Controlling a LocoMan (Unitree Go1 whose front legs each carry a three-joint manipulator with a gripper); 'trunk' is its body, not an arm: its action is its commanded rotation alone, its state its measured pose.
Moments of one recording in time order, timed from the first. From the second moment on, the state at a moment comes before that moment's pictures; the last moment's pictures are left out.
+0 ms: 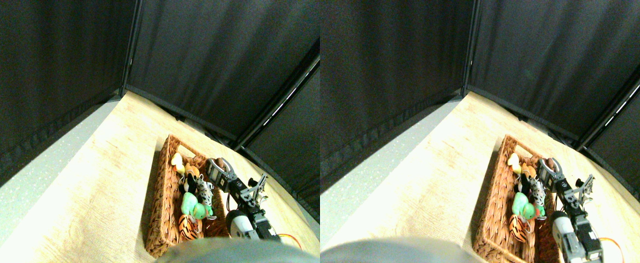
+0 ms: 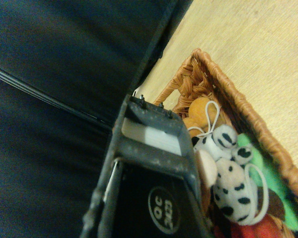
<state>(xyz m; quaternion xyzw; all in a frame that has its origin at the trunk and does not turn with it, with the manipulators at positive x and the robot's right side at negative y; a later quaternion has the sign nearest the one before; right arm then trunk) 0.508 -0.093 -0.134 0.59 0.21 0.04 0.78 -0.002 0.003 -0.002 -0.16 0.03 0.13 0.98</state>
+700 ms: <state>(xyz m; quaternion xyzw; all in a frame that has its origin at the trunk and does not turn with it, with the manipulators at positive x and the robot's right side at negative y) 0.518 -0.122 -0.115 0.56 0.20 0.00 0.80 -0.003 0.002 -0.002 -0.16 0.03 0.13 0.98</state>
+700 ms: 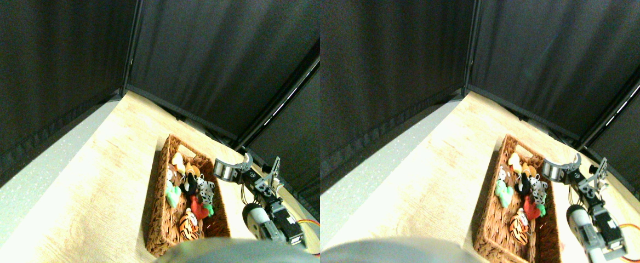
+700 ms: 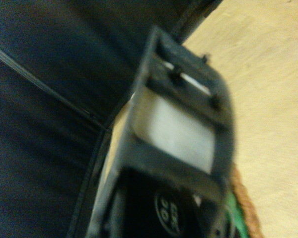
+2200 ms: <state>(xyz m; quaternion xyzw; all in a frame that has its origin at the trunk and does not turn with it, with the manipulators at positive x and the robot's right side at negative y) 0.413 -0.242 -0.184 0.57 0.08 -0.17 0.80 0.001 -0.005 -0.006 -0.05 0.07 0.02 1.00</state>
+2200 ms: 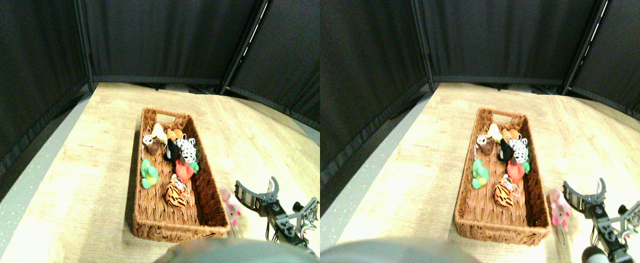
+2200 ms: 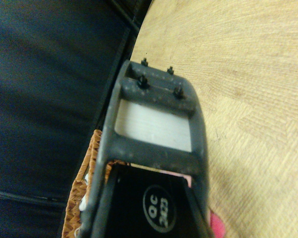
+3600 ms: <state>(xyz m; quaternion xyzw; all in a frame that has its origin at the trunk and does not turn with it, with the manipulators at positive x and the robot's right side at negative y) 0.415 -0.226 -0.253 0.65 0.16 -0.23 0.70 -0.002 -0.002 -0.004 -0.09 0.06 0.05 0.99</state>
